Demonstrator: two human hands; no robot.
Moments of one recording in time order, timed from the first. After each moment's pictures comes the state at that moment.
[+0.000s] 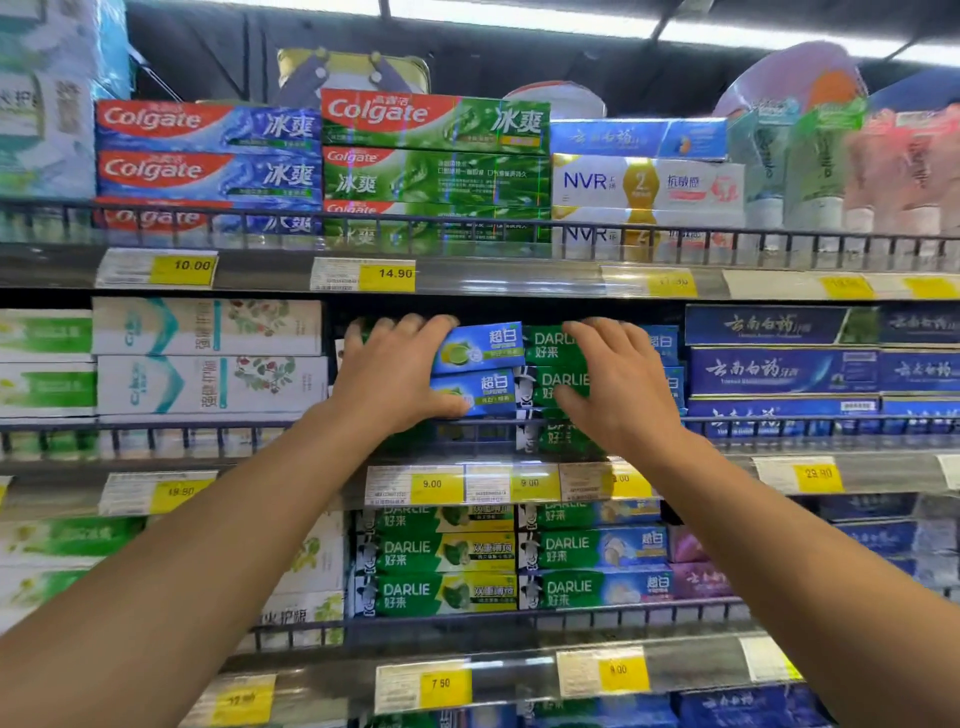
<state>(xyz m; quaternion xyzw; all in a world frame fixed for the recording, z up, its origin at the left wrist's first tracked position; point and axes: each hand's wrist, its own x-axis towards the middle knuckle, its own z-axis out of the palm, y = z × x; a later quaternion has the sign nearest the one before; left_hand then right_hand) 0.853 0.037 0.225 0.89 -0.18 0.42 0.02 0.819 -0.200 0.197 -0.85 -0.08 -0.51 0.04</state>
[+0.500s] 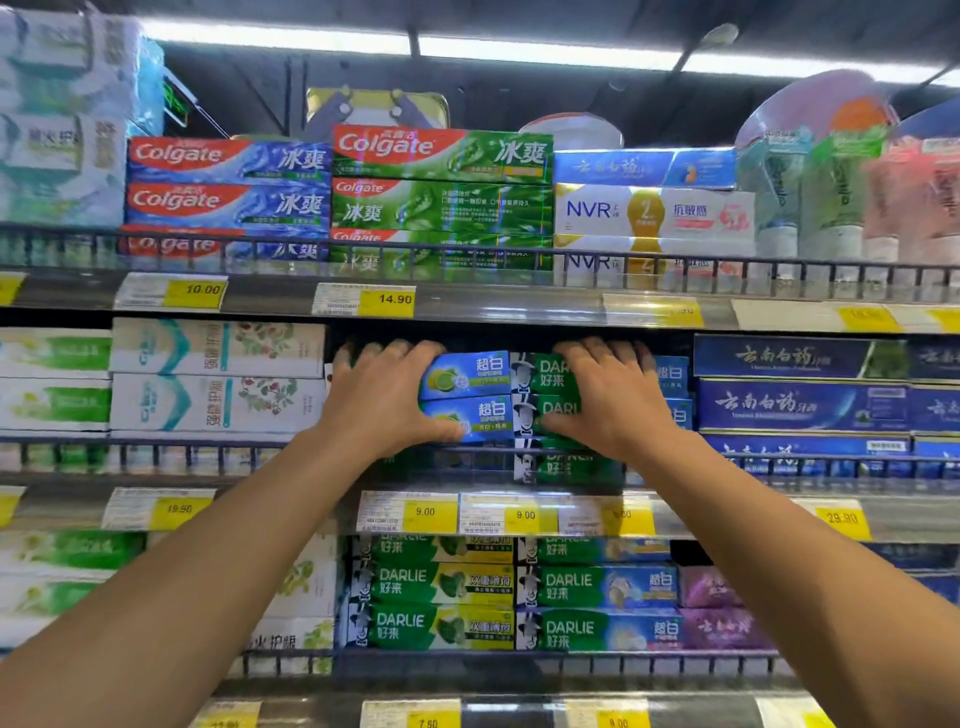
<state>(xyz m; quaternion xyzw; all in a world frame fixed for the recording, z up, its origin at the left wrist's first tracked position) 0.855 0.041 0.222 0.89 -0.15 0.43 0.04 0.844 -0.209 0.224 -0.89 -0.07 -0.45 -0.03</state>
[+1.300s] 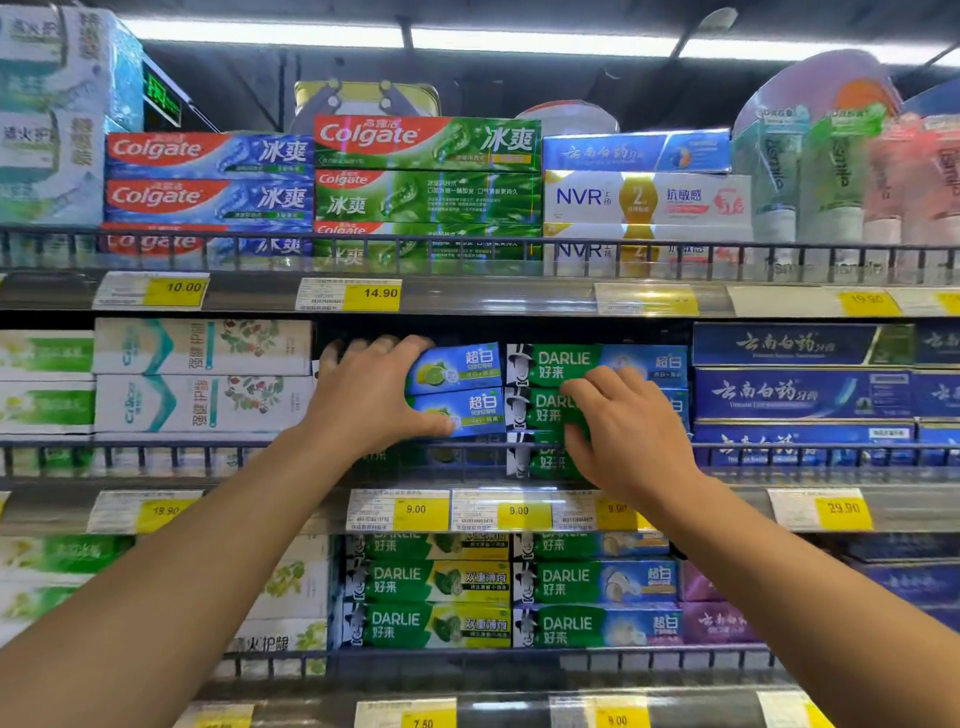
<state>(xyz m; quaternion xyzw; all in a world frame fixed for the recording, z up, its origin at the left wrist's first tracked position) 0.858 0.042 0.223 0.89 -0.15 0.42 0.06 0.838 -0.226 0.180 -0.82 -0.13 -0.55 -0.09</state>
